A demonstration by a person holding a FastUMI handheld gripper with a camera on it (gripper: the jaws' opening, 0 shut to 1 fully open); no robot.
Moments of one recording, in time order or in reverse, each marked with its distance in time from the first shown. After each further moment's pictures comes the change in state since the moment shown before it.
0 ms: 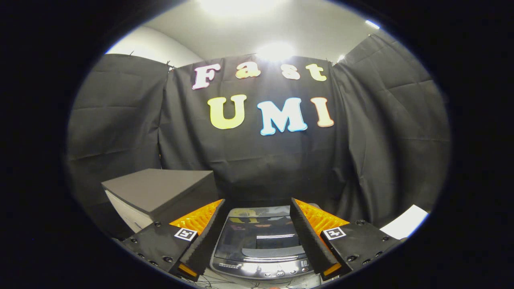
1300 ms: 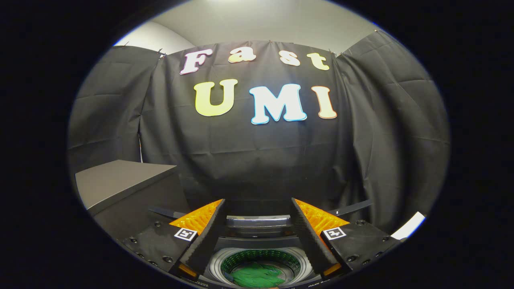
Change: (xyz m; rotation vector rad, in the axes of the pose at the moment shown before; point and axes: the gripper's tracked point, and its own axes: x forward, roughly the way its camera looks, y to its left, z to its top) arm 0.166 -0.054 -0.048 -0.037 0.084 -0.031
